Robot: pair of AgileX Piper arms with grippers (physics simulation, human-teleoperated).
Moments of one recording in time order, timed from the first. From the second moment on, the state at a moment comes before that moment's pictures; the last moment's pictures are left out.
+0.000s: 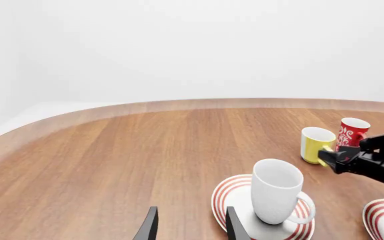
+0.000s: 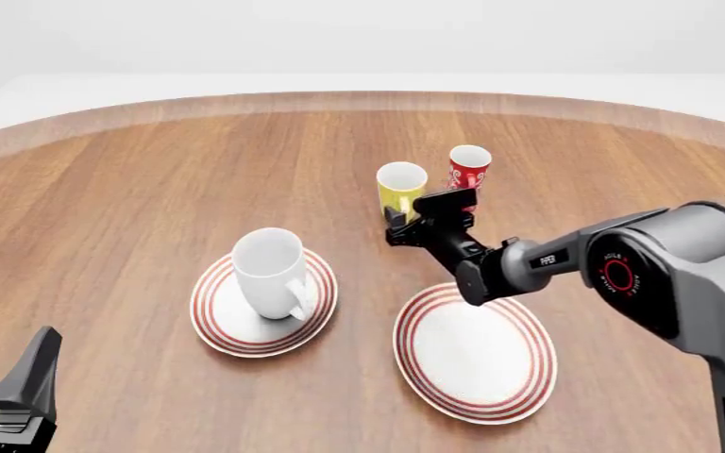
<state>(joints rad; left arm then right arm) 0.00 0.01 0.00 0.00 0.00 0.39 2.27 -1.22 -0.74 0.05</state>
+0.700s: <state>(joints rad) 0.00 0.01 0.00 0.00 0.00 0.40 2.27 -1.20 -0.75 0.05</state>
